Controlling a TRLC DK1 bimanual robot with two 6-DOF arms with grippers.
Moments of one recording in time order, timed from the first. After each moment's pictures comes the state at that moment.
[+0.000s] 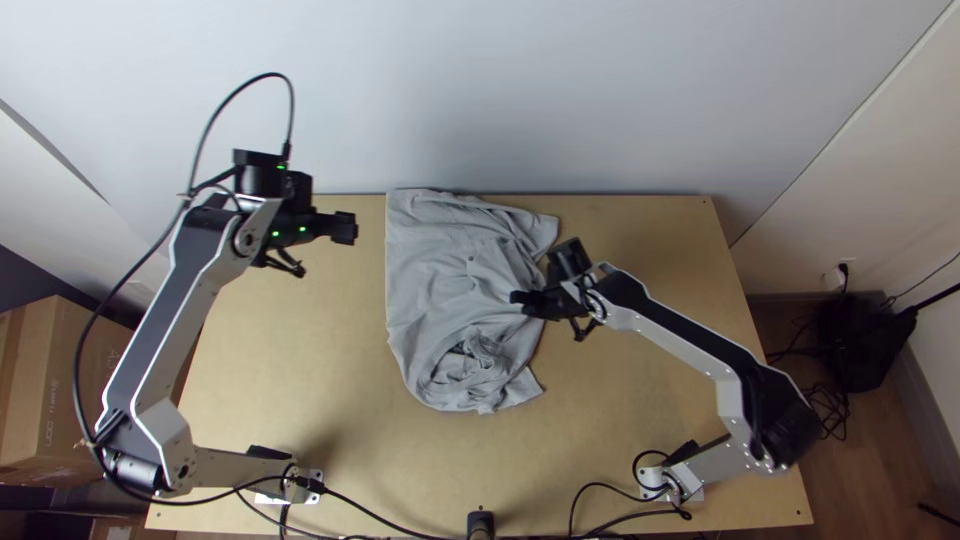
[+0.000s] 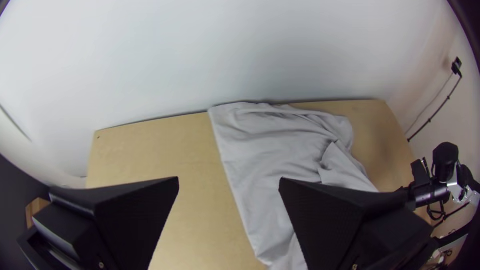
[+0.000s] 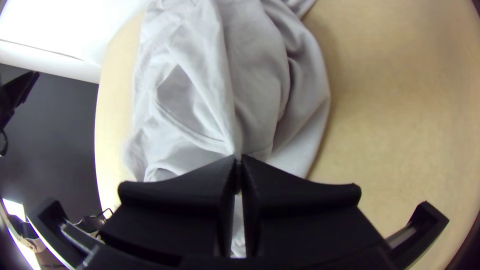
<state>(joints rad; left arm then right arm) -0.20 1.50 1.66 -0.88 -0.01 -0.04 0.60 1.60 1.13 -0.51 -0.24 0.69</state>
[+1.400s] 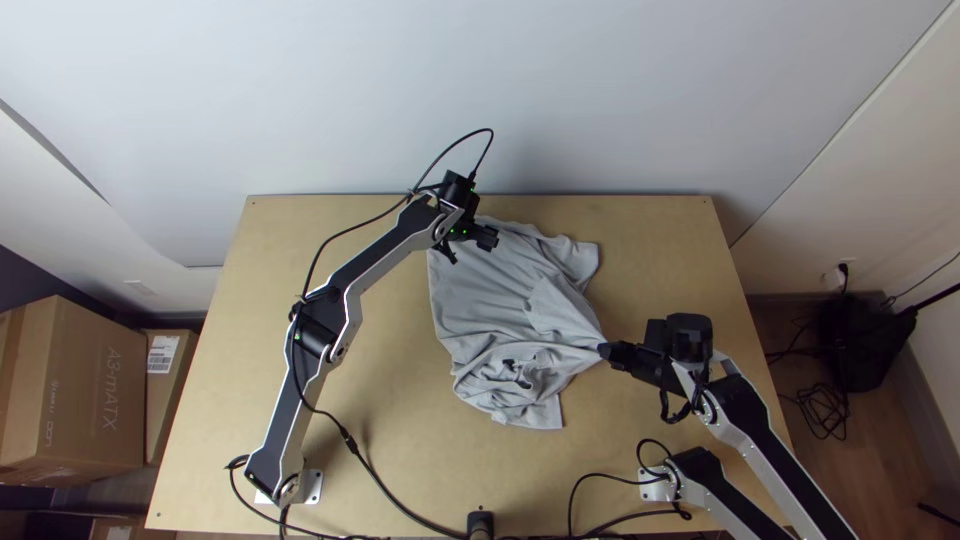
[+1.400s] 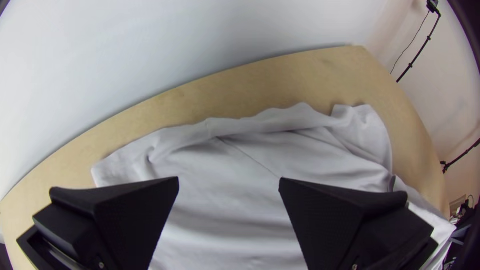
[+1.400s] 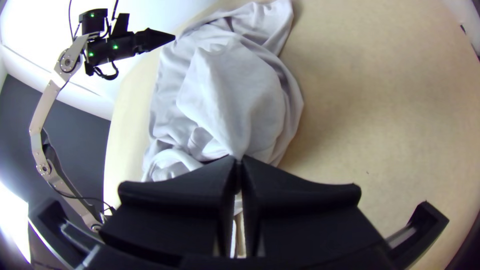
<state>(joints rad) -0.54 2.36 2.21 -0.62 -0.01 -0.07 0.31 0.81 0.55 -0.51 -0.30 0.59</state>
